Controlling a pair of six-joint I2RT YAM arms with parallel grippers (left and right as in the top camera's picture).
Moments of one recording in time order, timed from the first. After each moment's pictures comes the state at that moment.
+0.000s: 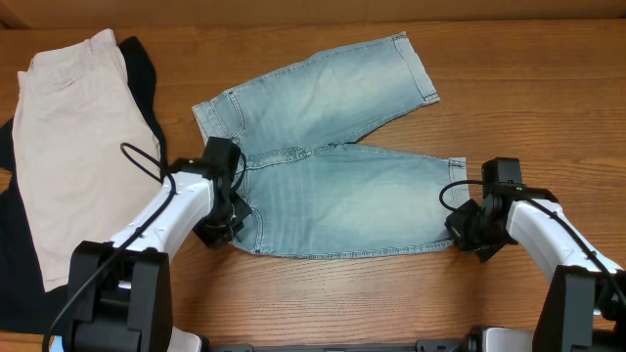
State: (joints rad) left arm -0.18 1.66 0.96 -0.94 -0.01 -0.94; right arm -0.10 1.52 0.73 -0.76 -0.13 0.82
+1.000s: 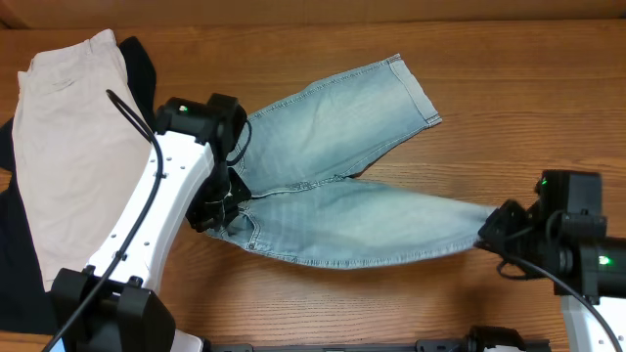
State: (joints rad) left arm -0.26 1.65 1.45 -1.61 -0.03 -0.89; right arm -0.10 0.95 1.08 -1.30 -0.13 0.65
